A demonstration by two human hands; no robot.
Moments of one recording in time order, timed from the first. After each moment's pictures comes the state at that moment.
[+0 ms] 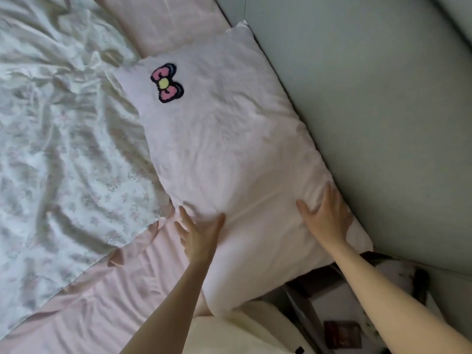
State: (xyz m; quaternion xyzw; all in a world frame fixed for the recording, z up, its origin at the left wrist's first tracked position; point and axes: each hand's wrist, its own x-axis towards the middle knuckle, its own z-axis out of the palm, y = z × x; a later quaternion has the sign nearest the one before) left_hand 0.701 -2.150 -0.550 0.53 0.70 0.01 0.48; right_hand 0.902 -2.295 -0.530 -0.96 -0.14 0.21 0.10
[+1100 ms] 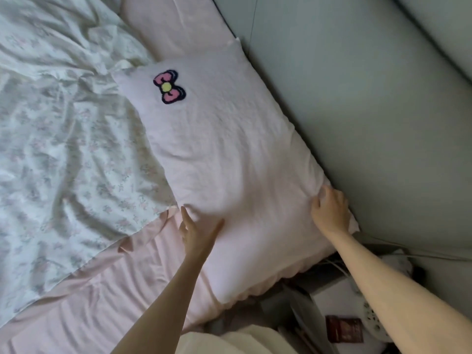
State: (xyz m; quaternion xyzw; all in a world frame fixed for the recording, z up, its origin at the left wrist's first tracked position) left_hand 0.655 -2.157 -0.535 0.56 0.62 0.04 0.54; right_hand 0.885 -2.307 -0.516 -0.96 -0.17 0.17 0.12
